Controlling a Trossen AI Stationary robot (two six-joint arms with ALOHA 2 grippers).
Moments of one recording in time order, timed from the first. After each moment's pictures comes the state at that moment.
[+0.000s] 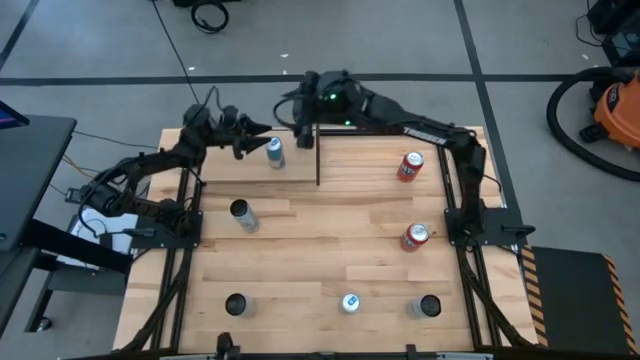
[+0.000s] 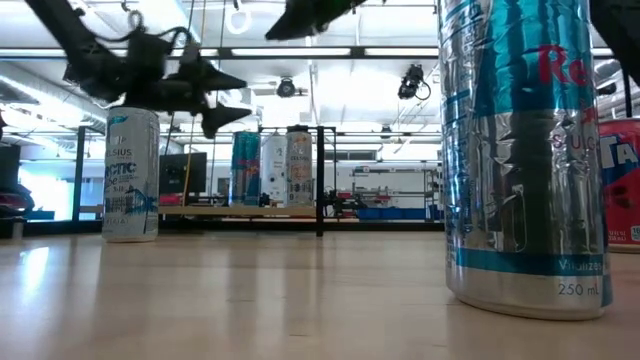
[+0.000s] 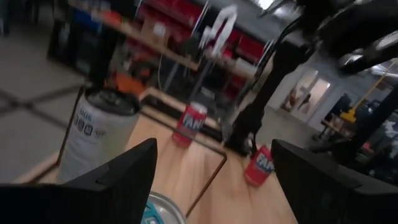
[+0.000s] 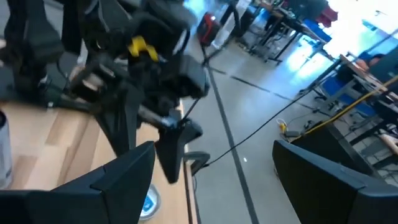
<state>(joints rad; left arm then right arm) 1.02 1.32 0.56 0.74 0.92 -0.44 -0.33 1.93 2.08 -0.43 0.01 -0.51</state>
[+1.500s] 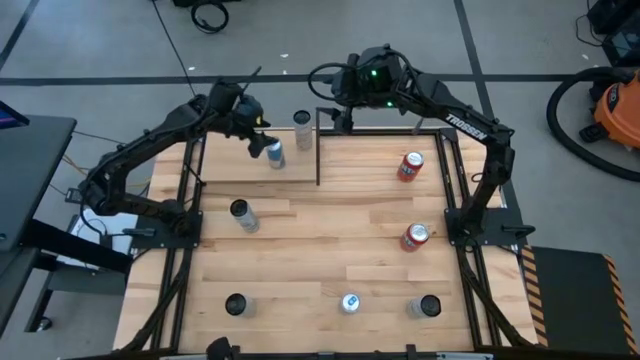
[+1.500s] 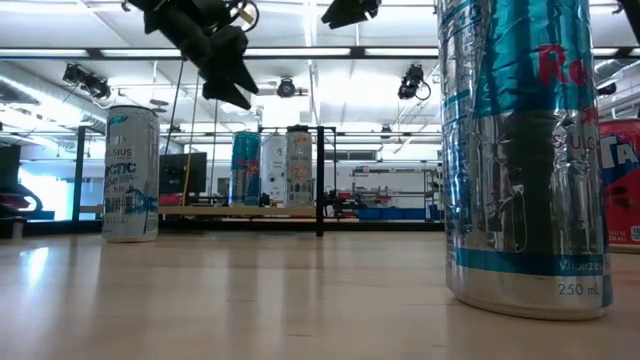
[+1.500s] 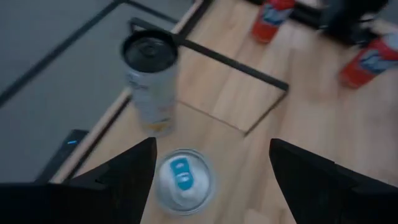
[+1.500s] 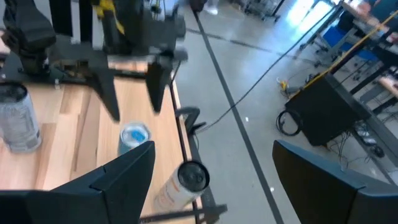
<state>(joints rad) 0.77 1.31 1.21 -0.62 0.29 0.14 -0.42 1.74 2.08 -0.77 0.01 -0.42</state>
